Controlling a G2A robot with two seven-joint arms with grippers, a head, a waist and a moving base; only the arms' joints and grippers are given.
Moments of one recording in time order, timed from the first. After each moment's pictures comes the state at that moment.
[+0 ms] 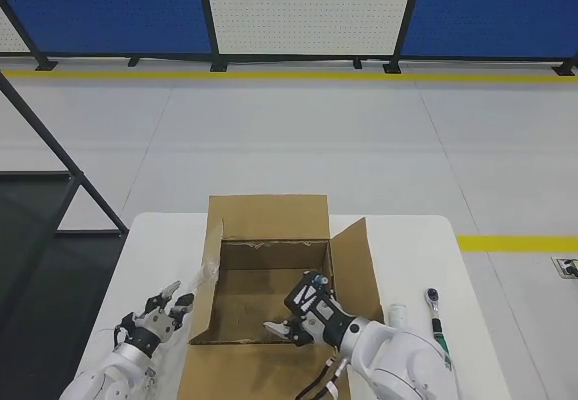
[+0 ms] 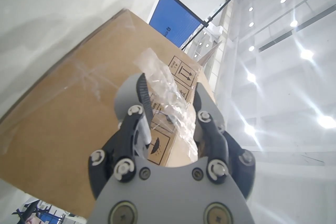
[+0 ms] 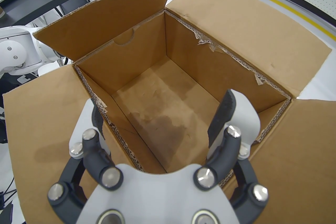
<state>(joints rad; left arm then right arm) 1.28 -1.20 -1.59 -1.44 -0.84 0.16 -0.40 -1.03 -1.34 1.07 -1.85 -1.17 -0.31 0.65</state>
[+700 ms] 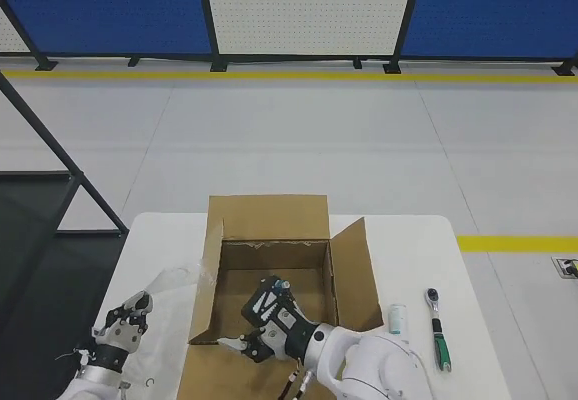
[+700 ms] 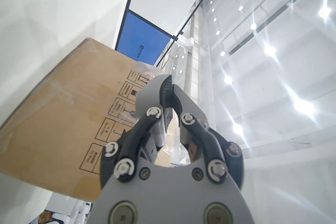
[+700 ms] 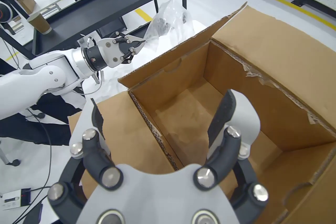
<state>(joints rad) 1.44 -1.20 -1.71 -1.57 -0.88 -0.04 -0.34 -0.91 -1.39 0.90 -1.84 -0.99 -0.20 0.69</state>
